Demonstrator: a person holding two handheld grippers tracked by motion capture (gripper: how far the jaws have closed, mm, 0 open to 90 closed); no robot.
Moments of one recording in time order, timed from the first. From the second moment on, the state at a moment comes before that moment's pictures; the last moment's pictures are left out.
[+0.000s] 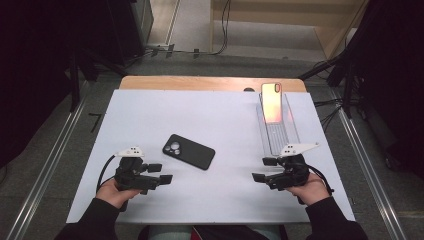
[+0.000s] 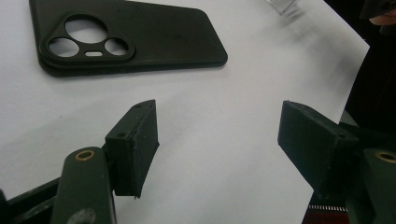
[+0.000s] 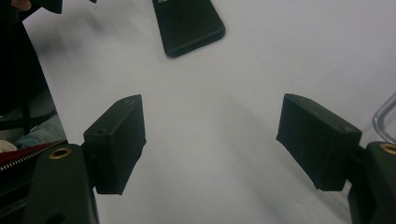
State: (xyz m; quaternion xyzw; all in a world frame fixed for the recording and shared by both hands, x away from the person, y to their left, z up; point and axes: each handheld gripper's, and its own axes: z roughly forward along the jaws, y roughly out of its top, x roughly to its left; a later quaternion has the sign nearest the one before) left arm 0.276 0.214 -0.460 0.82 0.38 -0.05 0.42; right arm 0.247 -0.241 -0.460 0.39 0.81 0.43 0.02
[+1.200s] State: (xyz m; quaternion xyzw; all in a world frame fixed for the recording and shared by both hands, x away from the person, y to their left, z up) left arm 0.277 0.214 -0.460 0.82 0.38 -0.05 0.42; right arm 0.296 -0.185 -0.446 0.37 0.82 0.44 0.03
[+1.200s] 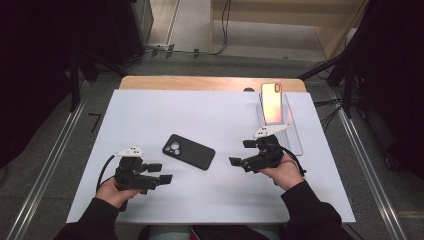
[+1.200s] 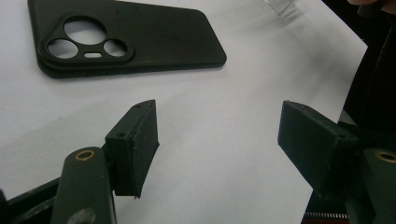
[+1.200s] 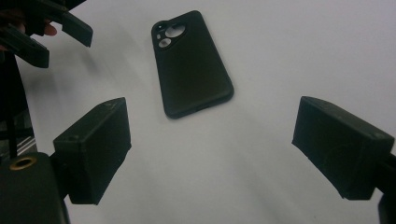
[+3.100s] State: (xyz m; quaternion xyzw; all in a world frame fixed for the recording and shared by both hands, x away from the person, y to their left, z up) left arm 0.272 0.222 -0.462 0.82 0.38 -0.05 0.42; right arm 0.375 -0.065 -0.460 0.28 0.86 0.43 -0.01
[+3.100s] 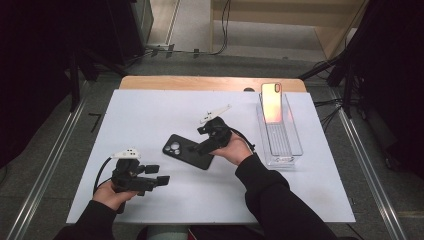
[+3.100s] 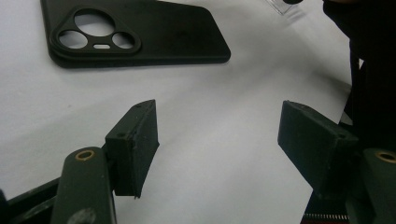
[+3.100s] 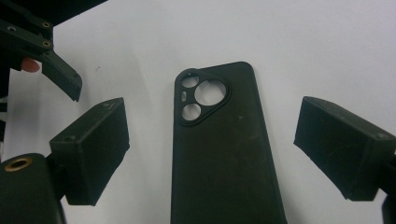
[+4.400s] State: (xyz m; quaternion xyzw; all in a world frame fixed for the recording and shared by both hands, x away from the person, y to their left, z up) left arm 0.273 0.223 -0.461 0.82 0.39 -0.05 0.43; right arm 0.383 -0.040 -0.498 0.23 0.89 0.38 -0.01
